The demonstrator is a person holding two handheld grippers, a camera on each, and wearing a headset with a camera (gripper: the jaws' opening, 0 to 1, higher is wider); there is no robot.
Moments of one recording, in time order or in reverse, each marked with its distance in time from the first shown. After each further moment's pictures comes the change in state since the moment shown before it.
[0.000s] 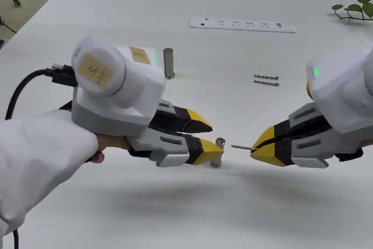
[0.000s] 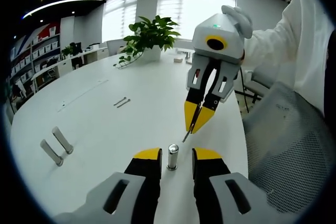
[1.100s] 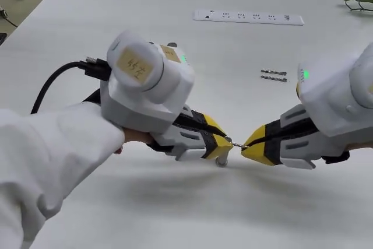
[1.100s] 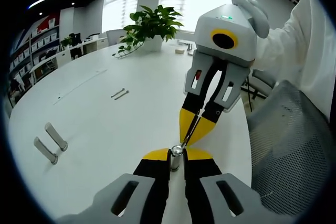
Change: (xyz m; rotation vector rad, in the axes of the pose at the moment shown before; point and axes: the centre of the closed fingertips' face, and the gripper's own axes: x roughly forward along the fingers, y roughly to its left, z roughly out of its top) left arm 0.013 0.005 -0.007 -0.039 0.072 -0.011; right arm 0.021 -0.001 0.011 0.017 -0.041 -0.012
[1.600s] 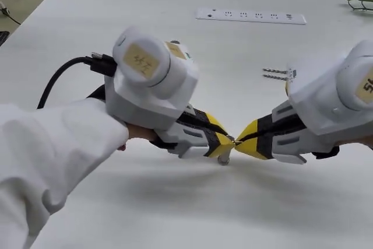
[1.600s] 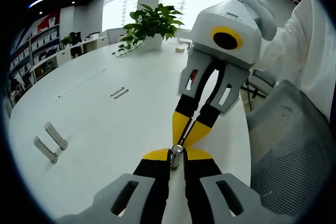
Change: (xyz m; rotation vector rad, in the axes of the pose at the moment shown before) left arm 0.002 -0.002 -0.001 0.001 0.015 0.000; right arm 0.007 -0.001 0.009 -0.095 0.013 -0.005
